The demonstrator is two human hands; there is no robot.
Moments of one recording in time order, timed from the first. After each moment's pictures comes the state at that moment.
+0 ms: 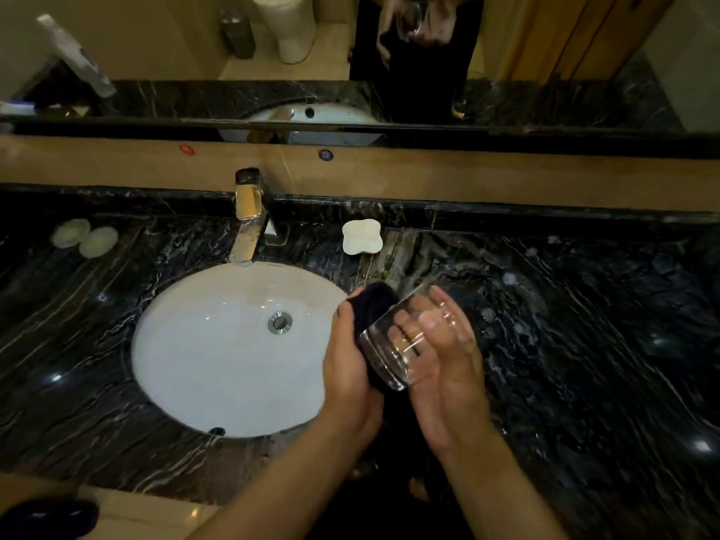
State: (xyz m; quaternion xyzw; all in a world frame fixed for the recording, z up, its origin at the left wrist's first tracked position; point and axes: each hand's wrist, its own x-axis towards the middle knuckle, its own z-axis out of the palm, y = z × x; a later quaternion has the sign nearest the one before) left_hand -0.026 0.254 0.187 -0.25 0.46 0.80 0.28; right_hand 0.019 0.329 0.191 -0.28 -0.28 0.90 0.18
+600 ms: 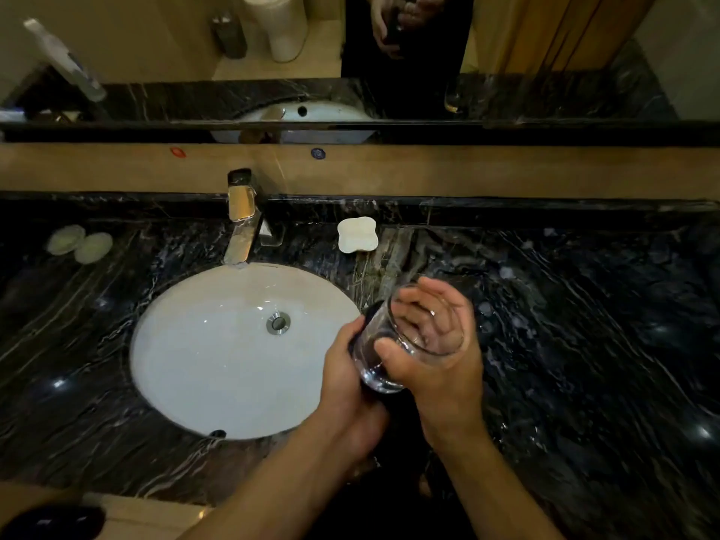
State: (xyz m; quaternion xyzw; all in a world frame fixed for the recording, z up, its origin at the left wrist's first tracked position) left_hand -0.024 0.249 0.195 -0.26 0.36 0.79 0.42; right_hand 0.024 0.324 0.195 -0.20 -0.53 0.79 0.24
